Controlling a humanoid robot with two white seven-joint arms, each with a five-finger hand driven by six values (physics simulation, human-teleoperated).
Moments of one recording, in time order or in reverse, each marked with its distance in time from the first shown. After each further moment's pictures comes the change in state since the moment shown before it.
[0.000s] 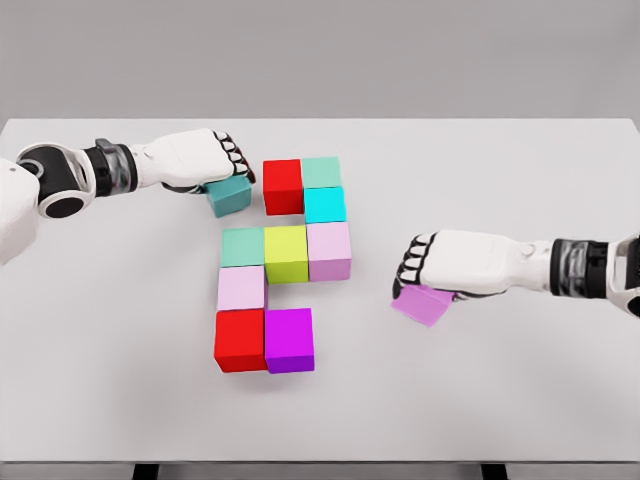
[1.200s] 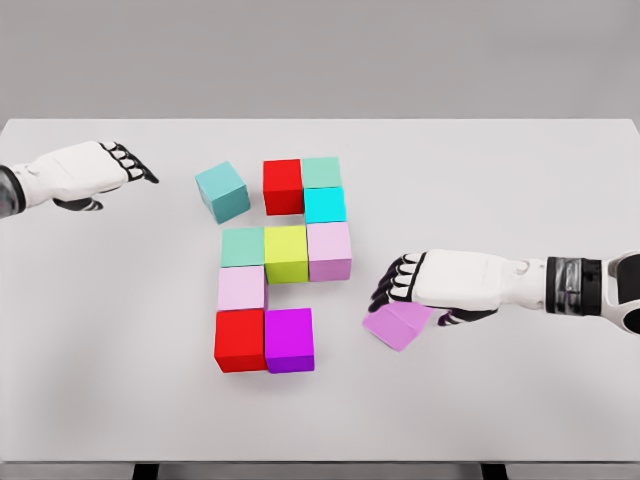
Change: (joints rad) left arm 0.149 0.231 0.145 0.000 0.053 0.000 0.009; right arm 0.052 0.004 0.006 -0.003 -0.117 0.000 0.000
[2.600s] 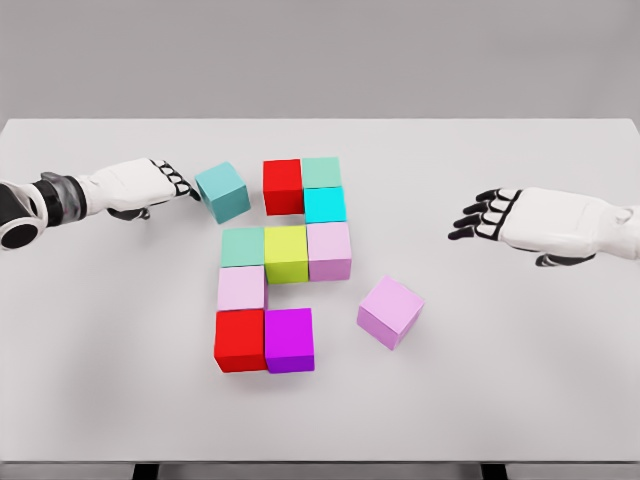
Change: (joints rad) left arm -0.023 -0.173 -0.028 0.125 -0.036 0.000 -0.043; right arm -0.006 -0.171 -0.191 0.004 0.101 0.000 0.000
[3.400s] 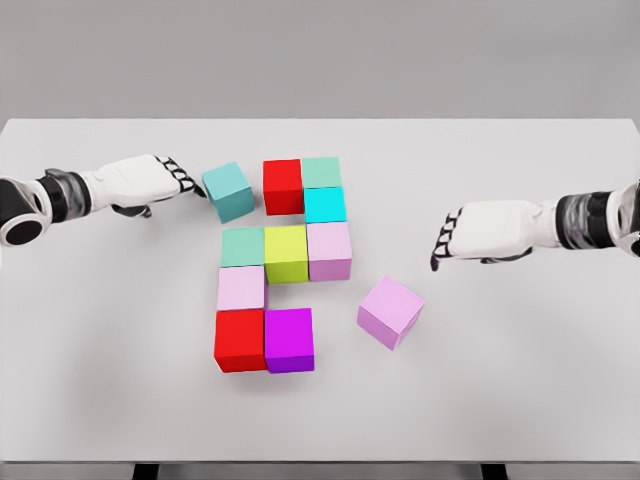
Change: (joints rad) left arm -0.011 -0.012 0.000 0.004 -0.002 0.000 0.000; right arm -0.431 0.086 0.573 0.191 0.084 0.000 0.000
